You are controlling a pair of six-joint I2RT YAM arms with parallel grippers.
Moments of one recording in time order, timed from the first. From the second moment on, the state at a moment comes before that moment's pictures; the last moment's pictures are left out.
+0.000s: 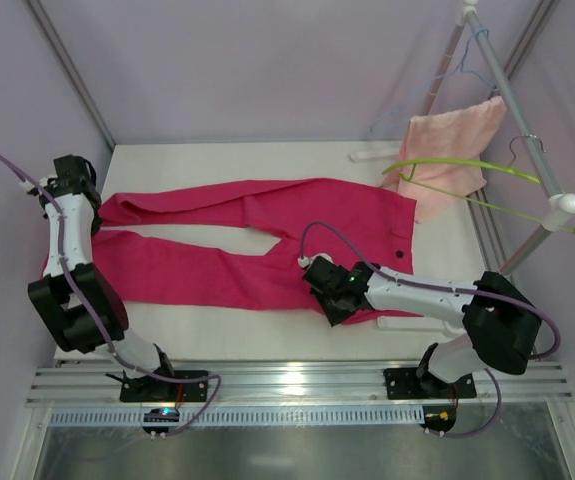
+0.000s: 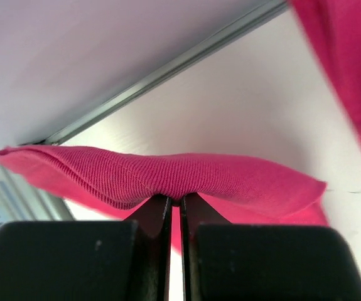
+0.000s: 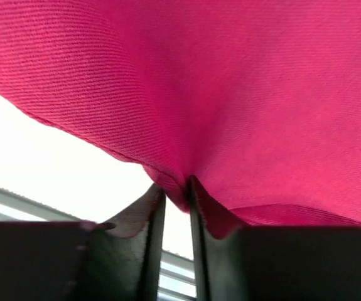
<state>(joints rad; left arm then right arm) 0.38 1.55 1.44 -0.92 -0.53 -0.50 0.97 1.47 0.85 -0.65 0.15 0.42</state>
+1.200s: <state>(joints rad) 0.16 1.58 1.07 -0.79 -0.11 -0.57 0.71 1.97 1.34 -0.51 0.25 0.27</state>
